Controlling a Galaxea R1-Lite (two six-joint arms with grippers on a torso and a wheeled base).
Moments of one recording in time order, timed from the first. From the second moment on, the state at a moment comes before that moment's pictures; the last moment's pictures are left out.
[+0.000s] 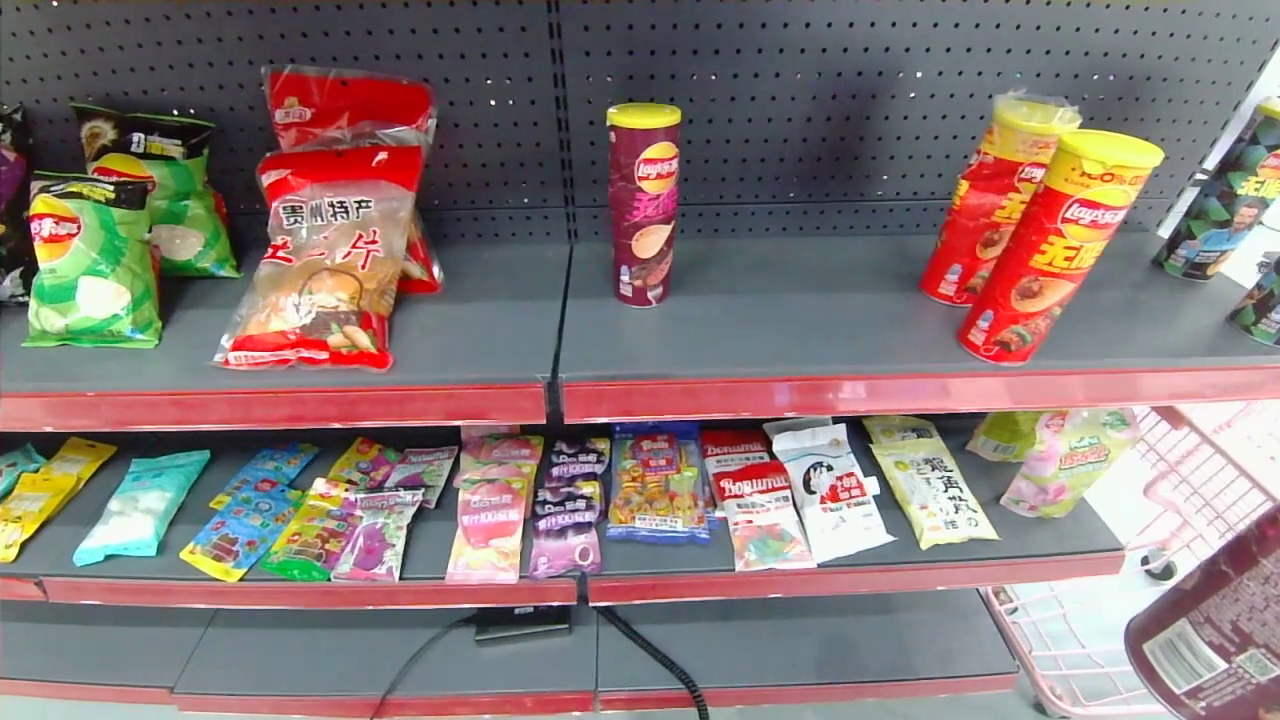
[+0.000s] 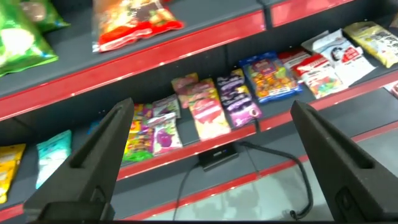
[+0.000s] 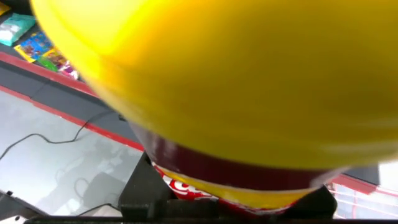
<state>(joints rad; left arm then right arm) -0.22 0.37 -0.49 0.23 0.01 0.22 0.24 0.67 -0.62 0.15 0.13 -0.11</state>
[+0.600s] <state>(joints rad) -0.22 0.37 -0.49 0.23 0.02 0.29 0.25 0.68 -0.63 0.14 0.13 -0.14</state>
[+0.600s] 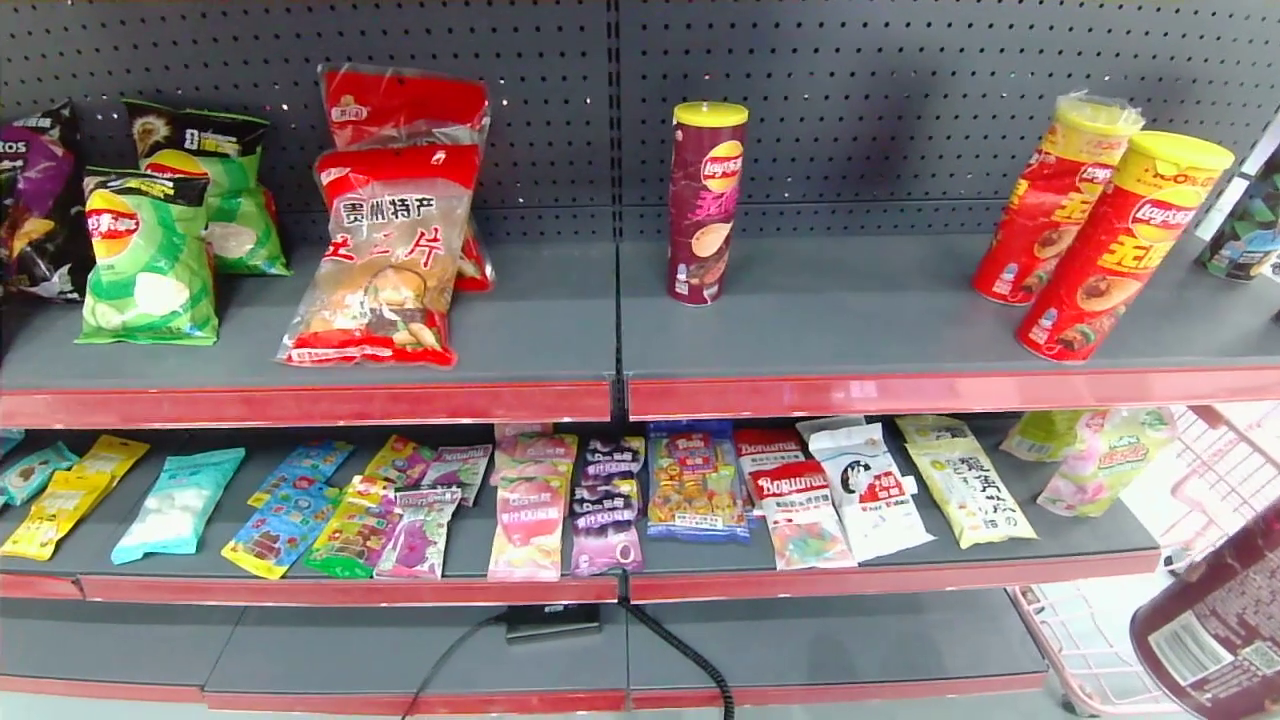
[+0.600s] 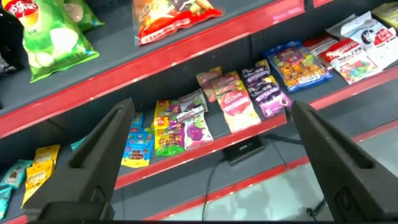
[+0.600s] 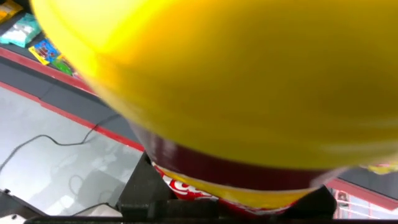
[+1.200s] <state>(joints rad) -0.22 0.38 -0.49 0.24 0.02 0.29 0.29 0.69 -0.63 0.14 0.15 -0.14</state>
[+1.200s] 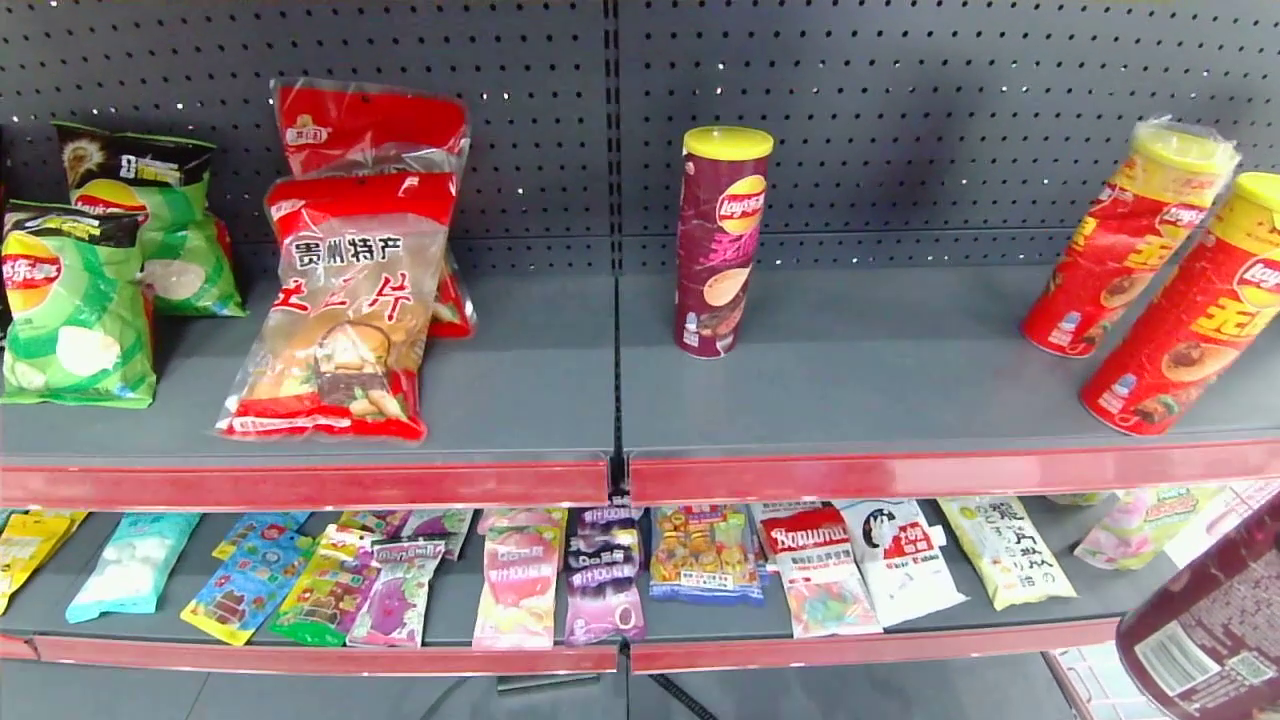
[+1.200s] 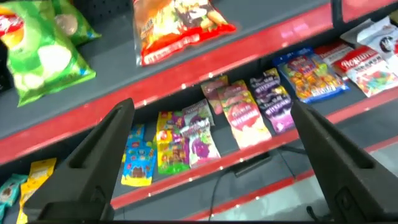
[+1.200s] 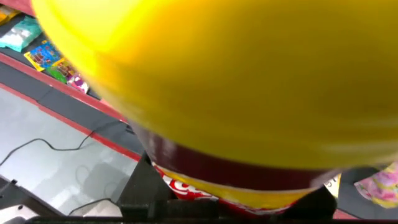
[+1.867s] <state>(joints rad) -0.22 0.38 -0.49 0.24 0.02 0.29 0.29 0.73 -0.65 0.09 0.21 -0.17</state>
